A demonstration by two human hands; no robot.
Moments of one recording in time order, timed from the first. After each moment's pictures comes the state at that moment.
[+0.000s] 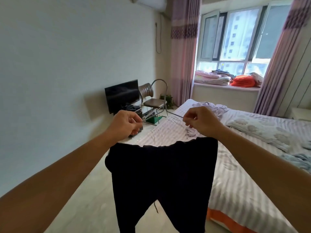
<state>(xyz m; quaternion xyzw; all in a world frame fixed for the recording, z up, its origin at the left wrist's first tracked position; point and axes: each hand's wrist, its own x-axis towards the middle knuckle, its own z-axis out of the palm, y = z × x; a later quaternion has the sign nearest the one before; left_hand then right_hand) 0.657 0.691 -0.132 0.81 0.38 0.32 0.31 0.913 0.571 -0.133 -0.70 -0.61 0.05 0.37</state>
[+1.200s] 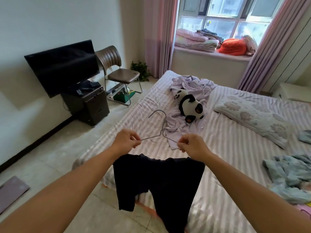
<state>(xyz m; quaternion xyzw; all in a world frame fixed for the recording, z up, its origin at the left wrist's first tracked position) 1.064 1.108 -0.366 0.80 0.42 0.14 0.41 1.279 0.934 -0.362 -0.81 -0.46 0.22 0.30</state>
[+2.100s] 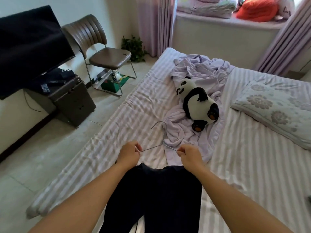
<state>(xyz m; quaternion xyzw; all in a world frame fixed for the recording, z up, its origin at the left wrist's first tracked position) 1.333 1.347 -0.570 0.77 0.50 0.04 0.38 1.527 1.192 -0.582 -0.87 -0.35 0.25 0.25</state>
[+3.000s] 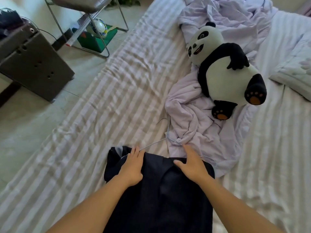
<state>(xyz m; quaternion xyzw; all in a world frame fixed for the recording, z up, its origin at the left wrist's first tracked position) 1.407 1.418 -0.825 0.83 0.37 -0.23 0.34 1.601 1.273 -0.815 -0.84 -0.31 0.39 0.19</state>
